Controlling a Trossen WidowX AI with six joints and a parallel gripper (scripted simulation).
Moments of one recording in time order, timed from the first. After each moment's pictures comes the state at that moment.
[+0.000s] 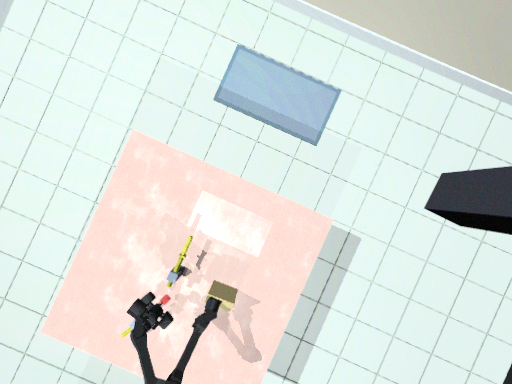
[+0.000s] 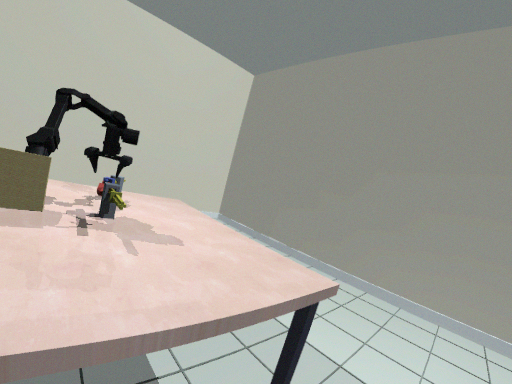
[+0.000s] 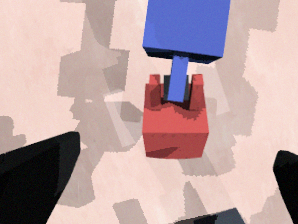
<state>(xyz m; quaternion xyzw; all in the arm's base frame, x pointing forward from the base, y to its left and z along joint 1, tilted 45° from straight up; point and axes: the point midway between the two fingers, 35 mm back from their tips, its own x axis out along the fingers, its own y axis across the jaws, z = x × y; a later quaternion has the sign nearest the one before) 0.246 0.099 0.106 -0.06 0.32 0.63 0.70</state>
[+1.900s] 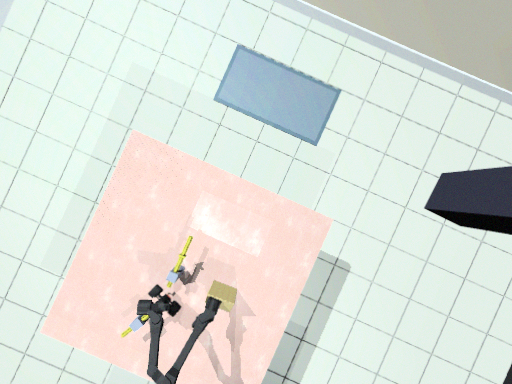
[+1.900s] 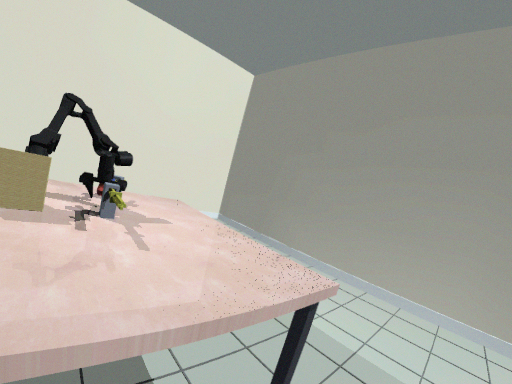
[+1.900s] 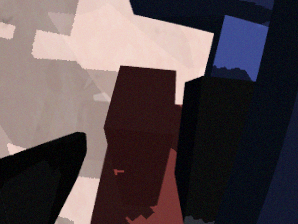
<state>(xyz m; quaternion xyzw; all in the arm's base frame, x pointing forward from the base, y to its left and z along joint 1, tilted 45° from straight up) 0.239 0.180 0.036 -0.08 0.28 0.65 0.70</state>
